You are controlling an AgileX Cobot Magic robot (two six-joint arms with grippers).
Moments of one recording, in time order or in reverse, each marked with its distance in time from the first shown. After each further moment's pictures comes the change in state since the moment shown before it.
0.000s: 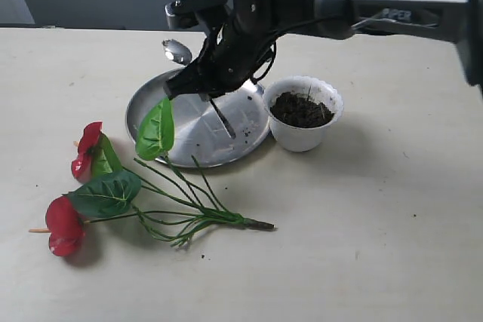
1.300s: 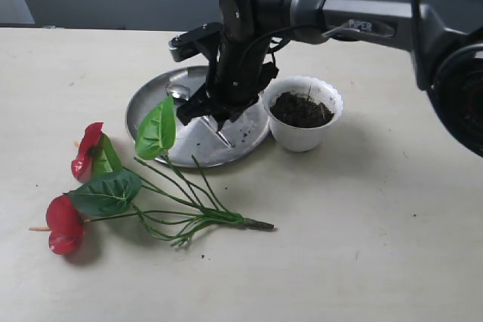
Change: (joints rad) left arm 0.000 0.000 0.000 0.000 0.000 0.000; right arm 0.000 0.079 -0.120 -0.060 0.307 -0.043
